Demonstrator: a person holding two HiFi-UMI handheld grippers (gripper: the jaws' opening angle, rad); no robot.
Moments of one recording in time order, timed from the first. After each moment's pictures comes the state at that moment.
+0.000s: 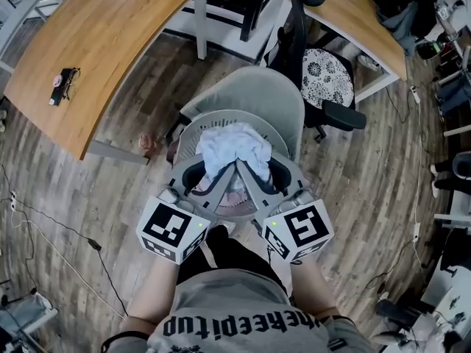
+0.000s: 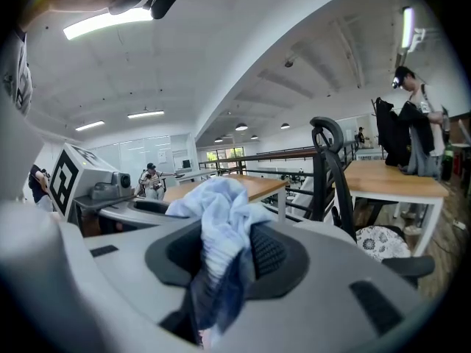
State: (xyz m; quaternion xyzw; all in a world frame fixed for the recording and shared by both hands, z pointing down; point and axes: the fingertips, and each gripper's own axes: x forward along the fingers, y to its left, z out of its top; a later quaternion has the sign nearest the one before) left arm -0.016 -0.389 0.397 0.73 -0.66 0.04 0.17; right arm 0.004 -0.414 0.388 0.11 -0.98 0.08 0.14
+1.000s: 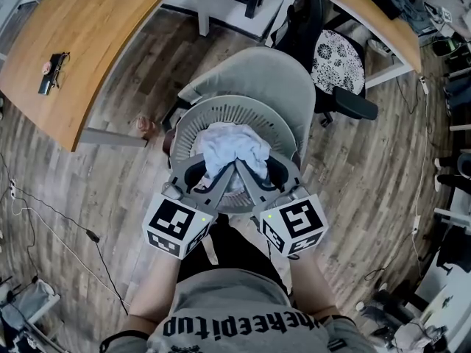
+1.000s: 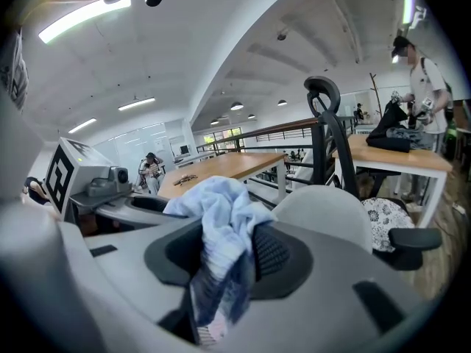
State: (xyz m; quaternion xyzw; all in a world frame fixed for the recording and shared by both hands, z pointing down) left arm -0.019 -0.393 0.471 0.72 -0.65 0.06 0.25; right arm 0.000 -0.422 0.466 0.10 -0.96 0.13 0.21
